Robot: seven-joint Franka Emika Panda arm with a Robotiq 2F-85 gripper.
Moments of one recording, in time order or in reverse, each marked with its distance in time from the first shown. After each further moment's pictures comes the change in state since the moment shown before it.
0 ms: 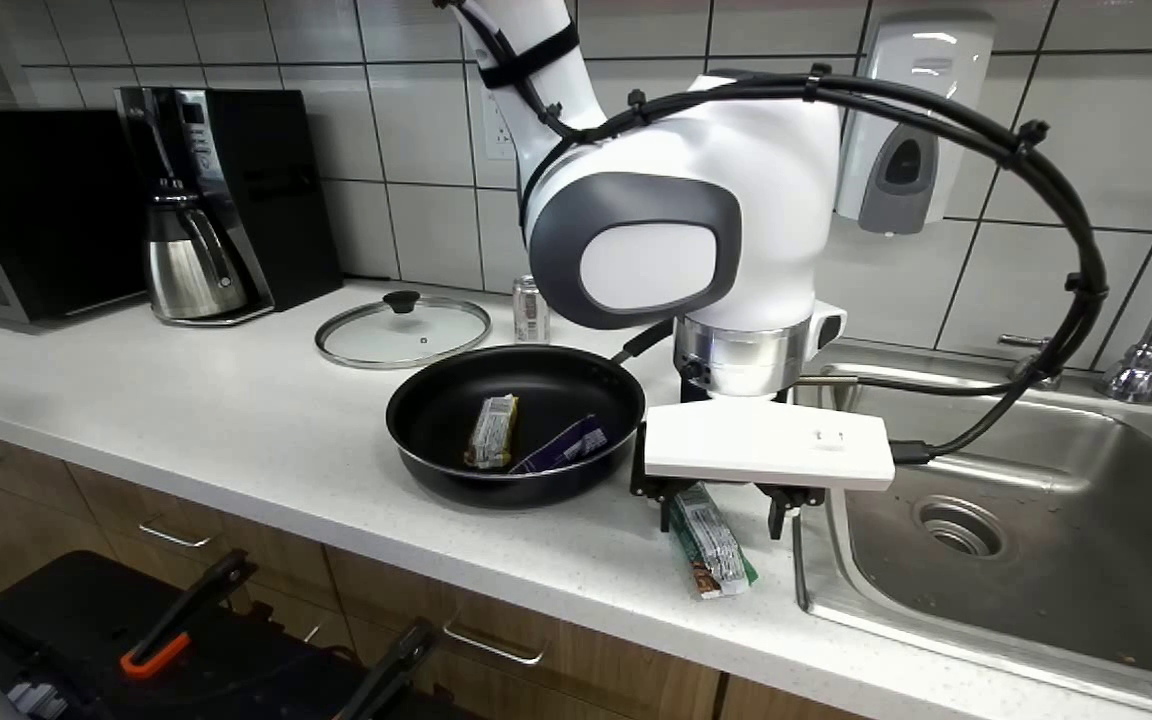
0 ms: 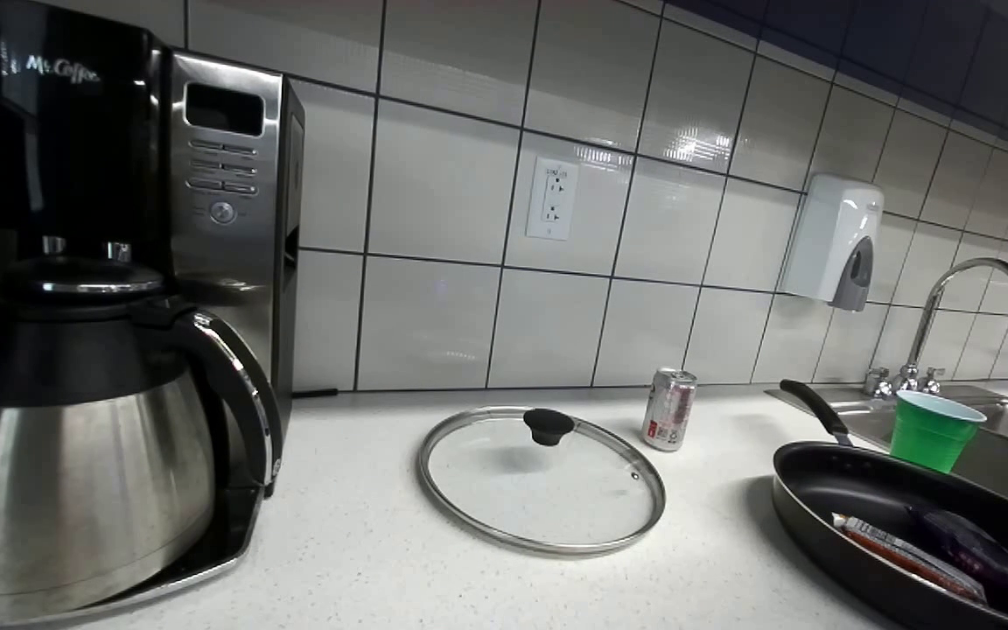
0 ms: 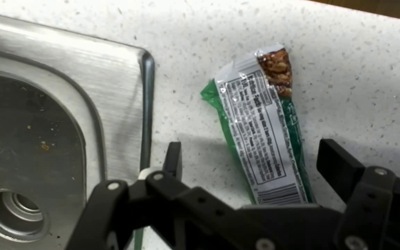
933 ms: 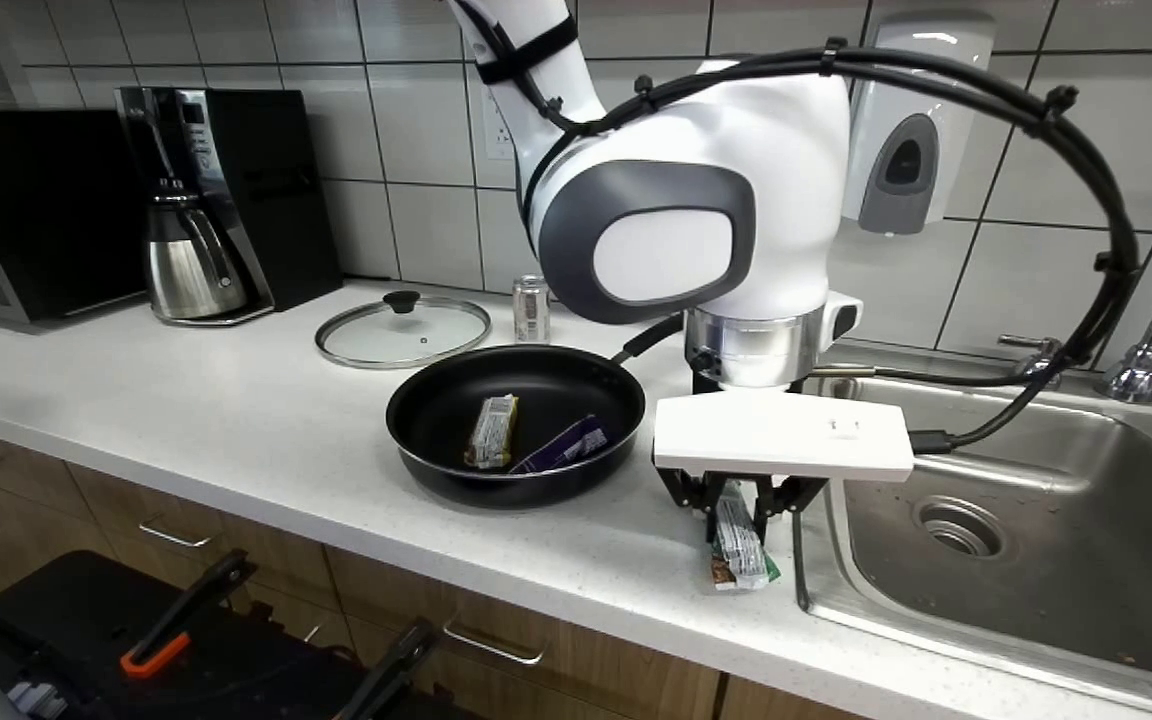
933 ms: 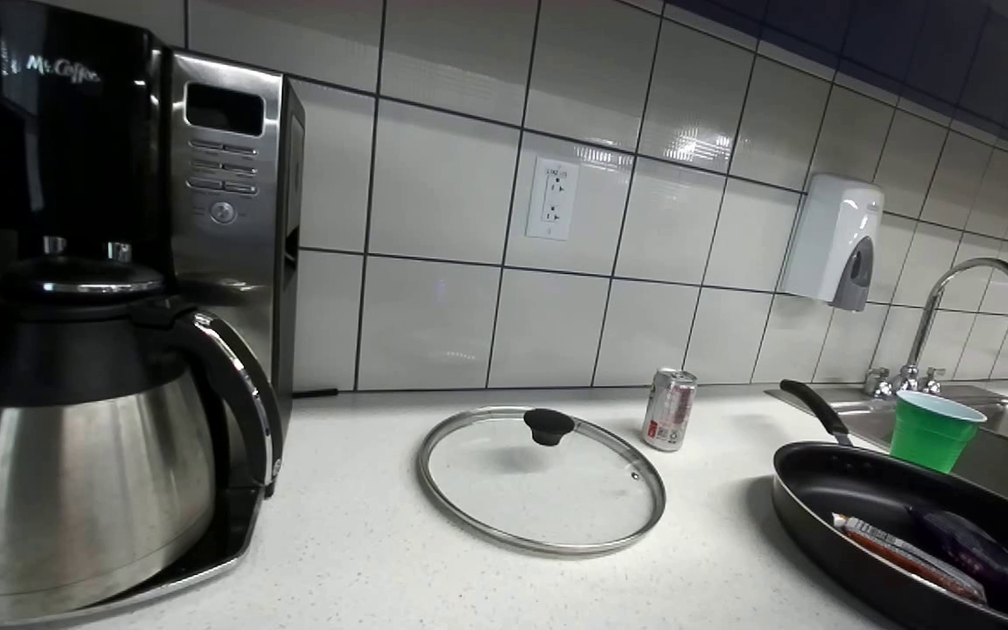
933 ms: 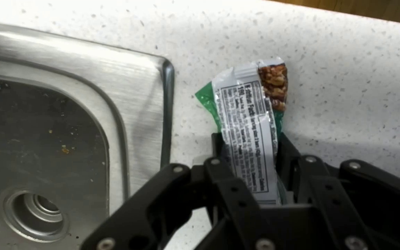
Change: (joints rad) arm 0.020 -0.011 -0.041 0.000 -0.071 0.009 0.073
